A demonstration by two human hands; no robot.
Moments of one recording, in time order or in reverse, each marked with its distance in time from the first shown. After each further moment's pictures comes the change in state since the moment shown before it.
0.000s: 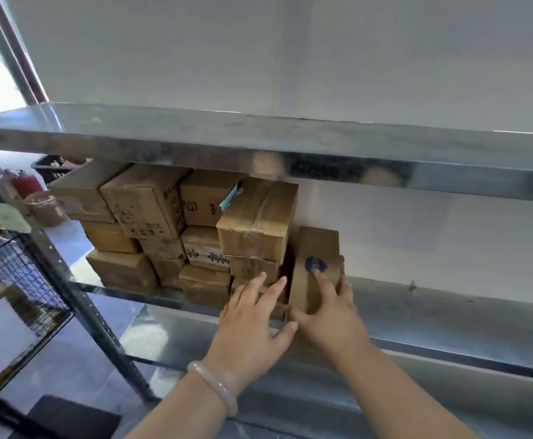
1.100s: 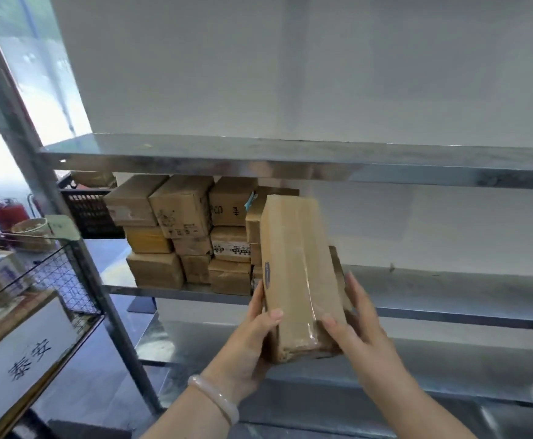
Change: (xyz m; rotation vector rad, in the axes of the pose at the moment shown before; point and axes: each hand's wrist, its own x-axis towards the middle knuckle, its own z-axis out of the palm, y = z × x) left_hand -0.124 0.003 -0.055 -1.574 -0.329 -0.147; right_hand -0.213 -0.045 -0.031 0.728 0.066 -0.200
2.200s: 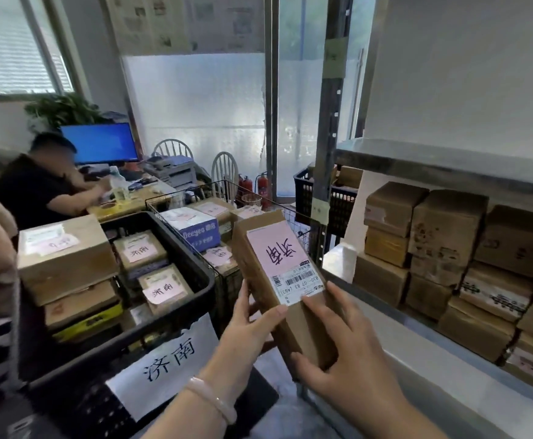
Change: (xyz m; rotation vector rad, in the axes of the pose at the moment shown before) left_hand -0.254 0.112 -0.214 0.134 0.915 0.410; right_hand -0.030 -0.053 0.332 -0.580 -0.596 -0.712
